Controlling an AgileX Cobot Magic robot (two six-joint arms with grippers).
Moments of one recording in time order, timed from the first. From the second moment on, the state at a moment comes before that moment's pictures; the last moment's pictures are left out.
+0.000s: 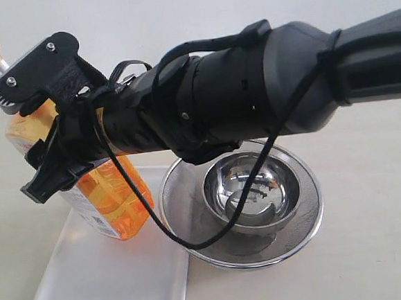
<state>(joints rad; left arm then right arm) -0.11 0.69 -0.45 1.52 0.40 -1.54 0.99 1.87 -1.31 -1.74 0.01 1.56</state>
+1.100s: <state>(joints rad) -0.11 0.64 -0.43 1.43 0.31 -1.34 0.99 1.92 -1.31 -1.74 0.03 1.59</state>
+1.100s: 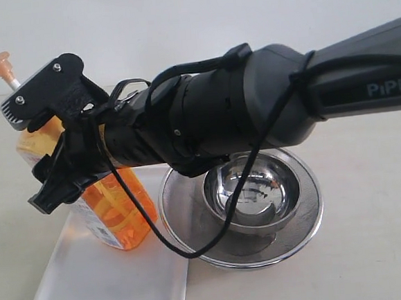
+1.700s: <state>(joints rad) -0.11 0.64 -0.43 1.43 0.31 -1.33 0.99 1.85 -1.32 -1.74 0.04 1.61</state>
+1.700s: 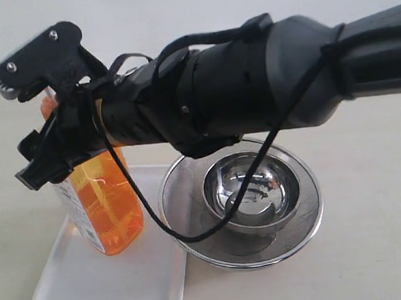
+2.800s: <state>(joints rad) -0.11 0.90 -0.39 1.32 -0.05 -1.40 0.99 1.56 -0.97 -1.74 0.34 1.57</state>
